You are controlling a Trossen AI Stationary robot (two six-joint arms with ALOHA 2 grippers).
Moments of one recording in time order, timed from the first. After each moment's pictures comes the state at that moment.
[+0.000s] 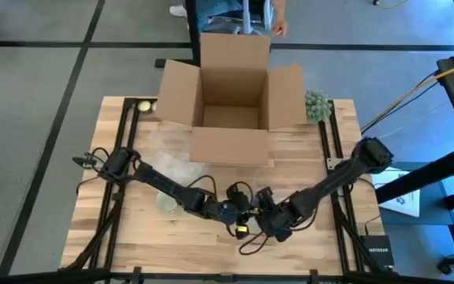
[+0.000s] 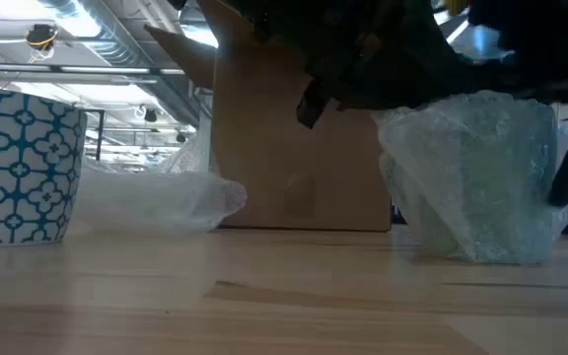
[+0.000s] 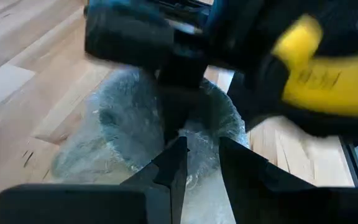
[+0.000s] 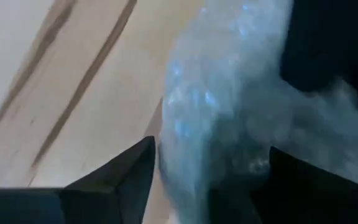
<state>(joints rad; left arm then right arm) -0.38 2.08 1.40 0.13 -0.43 -0.50 0.59 1.75 1.06 -0.60 0.22 0.06</state>
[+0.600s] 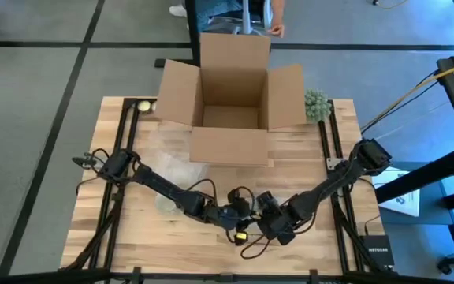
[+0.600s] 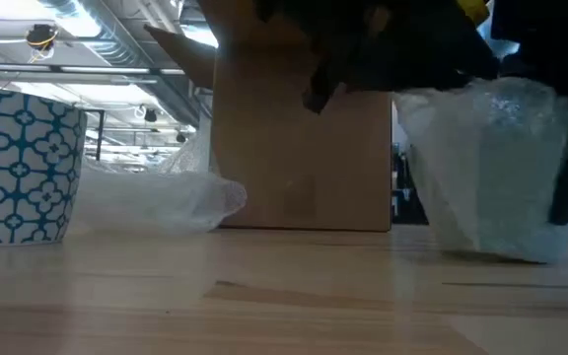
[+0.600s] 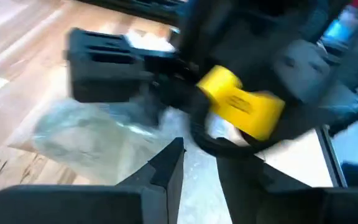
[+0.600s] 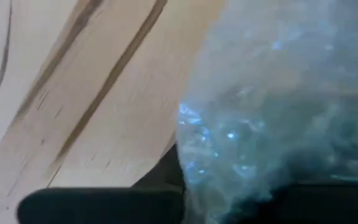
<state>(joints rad) -0.42 2.06 1.46 0.08 -0.42 -0.42 0.61 1.76 1.05 -0.62 0.17 0.05</state>
